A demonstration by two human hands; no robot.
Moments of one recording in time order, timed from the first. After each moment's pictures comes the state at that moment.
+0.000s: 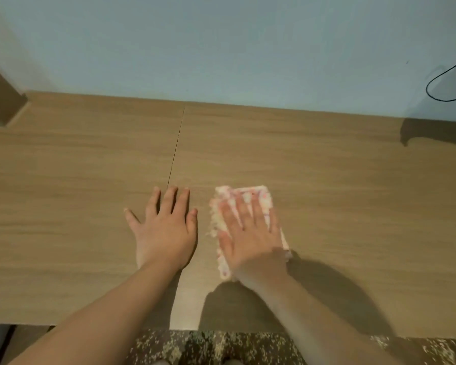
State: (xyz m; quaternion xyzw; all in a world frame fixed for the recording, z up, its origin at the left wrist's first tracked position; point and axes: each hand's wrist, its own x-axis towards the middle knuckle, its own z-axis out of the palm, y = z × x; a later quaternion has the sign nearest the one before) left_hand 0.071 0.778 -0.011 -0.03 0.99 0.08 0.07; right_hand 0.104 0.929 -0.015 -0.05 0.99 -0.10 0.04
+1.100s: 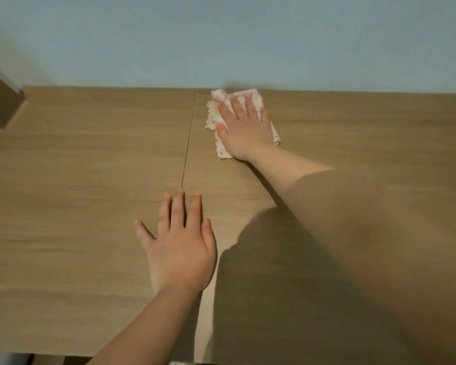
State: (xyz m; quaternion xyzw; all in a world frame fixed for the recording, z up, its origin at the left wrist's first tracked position) left_hand 0.068 0.779 -0.015 -0.05 0.99 0.07 0.06; right_hand -0.126 0.914 -0.020 -0.07 0.99 -0.09 0.07
